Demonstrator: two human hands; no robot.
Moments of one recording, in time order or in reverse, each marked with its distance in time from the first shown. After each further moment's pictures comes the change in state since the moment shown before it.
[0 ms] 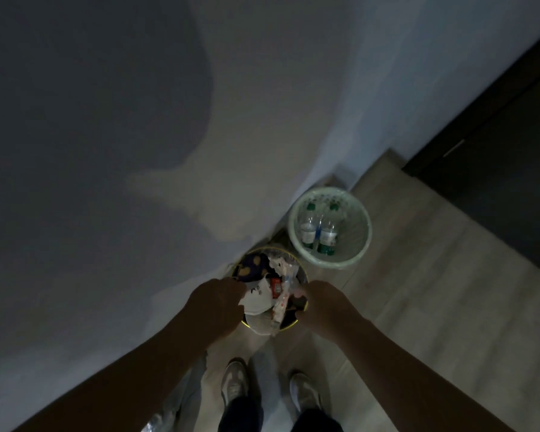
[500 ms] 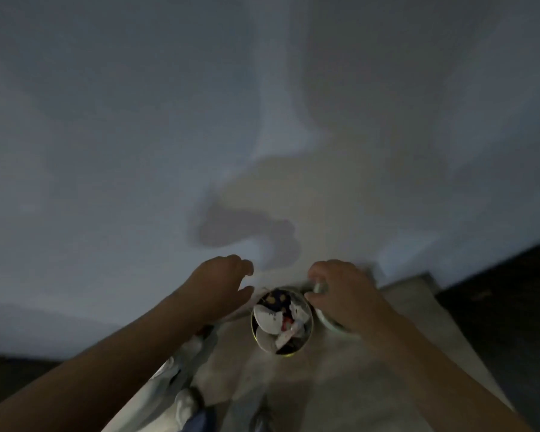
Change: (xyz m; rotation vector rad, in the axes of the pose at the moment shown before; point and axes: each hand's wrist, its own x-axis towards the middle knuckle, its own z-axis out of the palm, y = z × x) left_hand -0.267 0.085 -0.178 -0.292 0.433 -0.341; right_hand -0.214 -0.101 -0.212 -0.227 0.256 -0.544
